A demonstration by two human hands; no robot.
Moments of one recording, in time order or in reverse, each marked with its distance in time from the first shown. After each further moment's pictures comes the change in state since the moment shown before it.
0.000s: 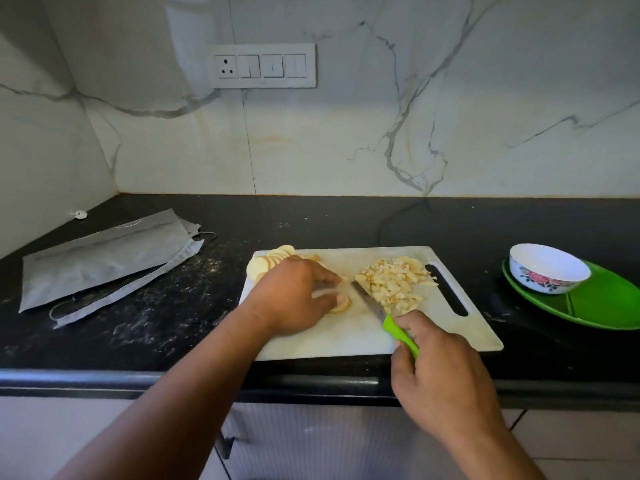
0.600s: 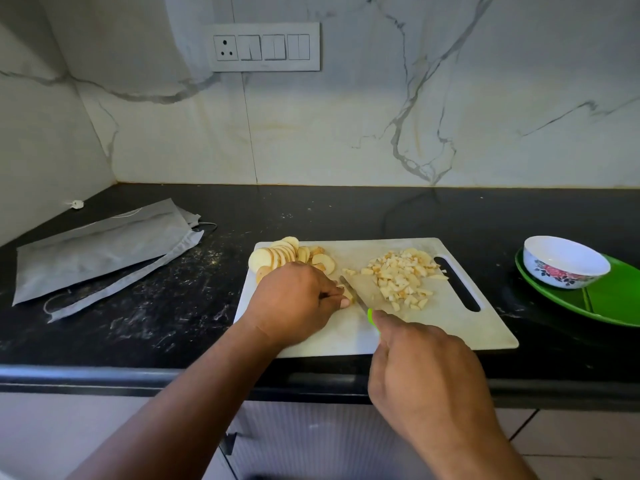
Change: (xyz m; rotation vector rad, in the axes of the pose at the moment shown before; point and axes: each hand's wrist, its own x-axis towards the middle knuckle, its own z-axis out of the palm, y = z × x) left_hand -0.007 -0.012 0.025 -0.020 0.143 0.084; right_hand -0.002 -0.033 0.005 -0.295 0.020 -0.156
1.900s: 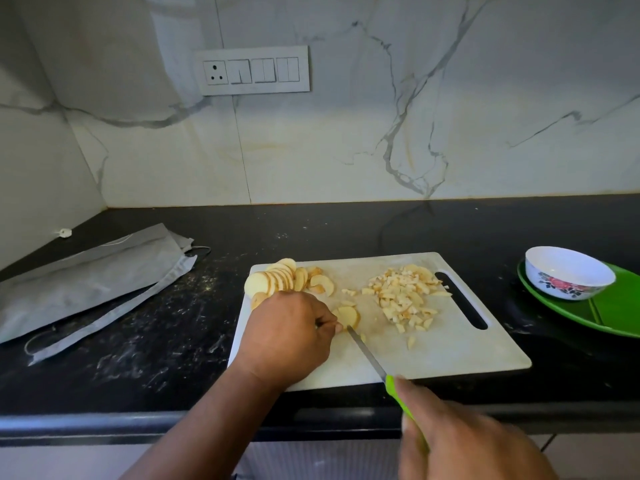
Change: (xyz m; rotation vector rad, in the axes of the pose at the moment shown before) left_hand -0.011 0.008 -0.007 0.001 -0.007 -0.155; right_hand -0.033 0.004 -0.002 0.146 0.016 0.059
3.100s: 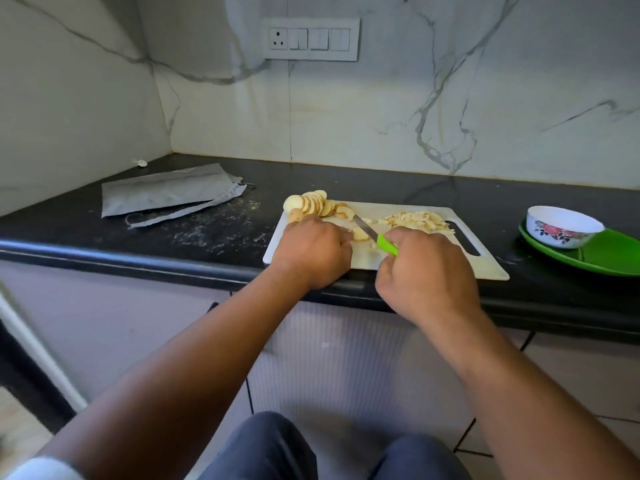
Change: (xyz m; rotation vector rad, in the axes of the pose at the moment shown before) left_hand -0.043 0.015 0.013 0.309 0.088 -0.045; right_hand 0.015 -0.004 0.002 -0.082 0.135 -0.100
